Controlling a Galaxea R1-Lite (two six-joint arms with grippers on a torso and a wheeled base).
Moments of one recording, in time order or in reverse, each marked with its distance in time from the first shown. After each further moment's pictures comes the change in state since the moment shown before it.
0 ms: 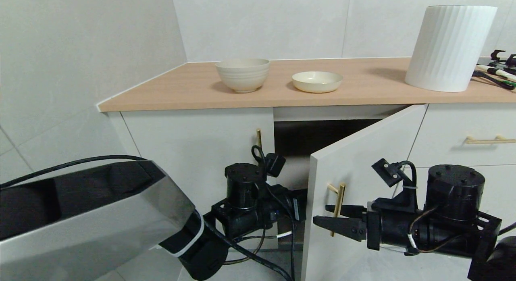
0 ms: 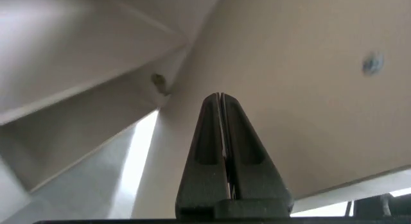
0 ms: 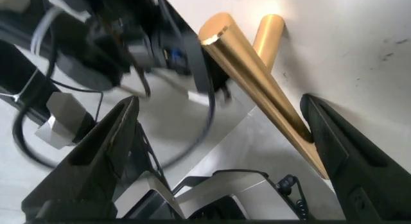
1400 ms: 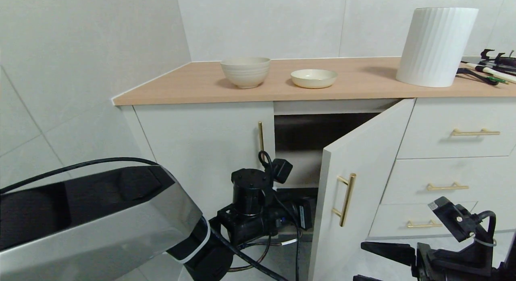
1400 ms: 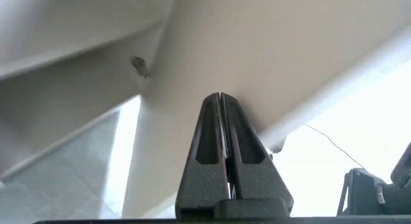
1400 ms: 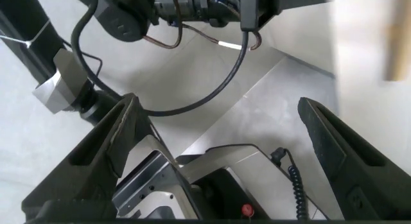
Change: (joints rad) left arm -0.030 0.012 0.001 0.002 -0.005 0.001; right arm 0.081 -0.264 0.359 -0.103 -0.166 -0.079
